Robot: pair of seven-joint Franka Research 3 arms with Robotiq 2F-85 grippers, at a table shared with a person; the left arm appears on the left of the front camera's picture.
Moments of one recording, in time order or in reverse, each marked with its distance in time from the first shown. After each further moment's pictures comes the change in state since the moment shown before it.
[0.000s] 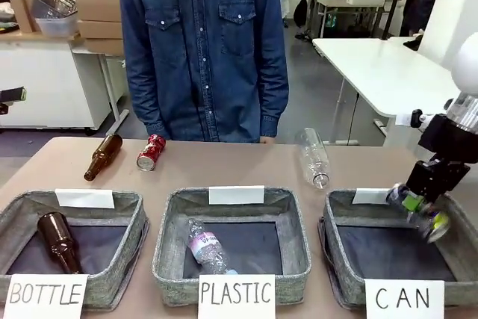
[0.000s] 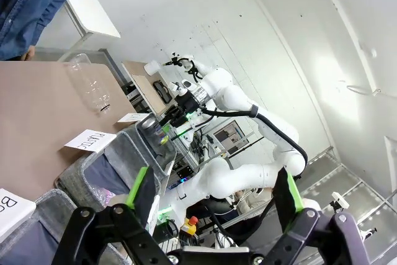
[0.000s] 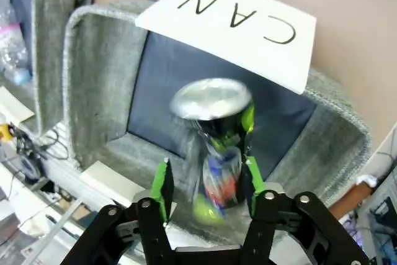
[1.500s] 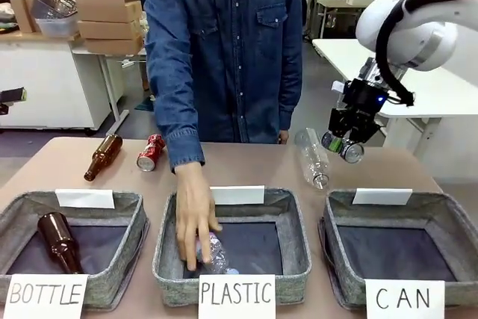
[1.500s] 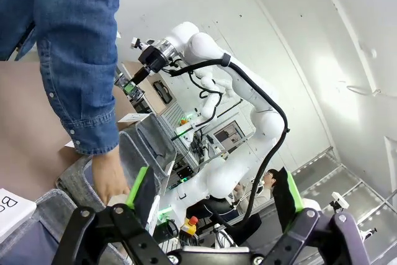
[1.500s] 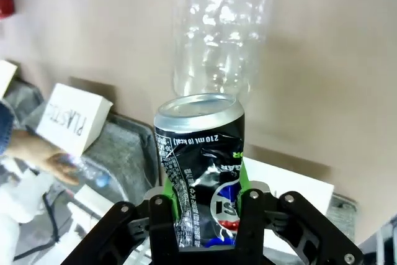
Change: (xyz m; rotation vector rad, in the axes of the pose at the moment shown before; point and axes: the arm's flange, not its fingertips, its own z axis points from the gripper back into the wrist) left arm 0.000 0.000 0.000 0.000 -0.001 0.000; right arm 0.220 -0.012 0.000 0.157 0.050 -0.237
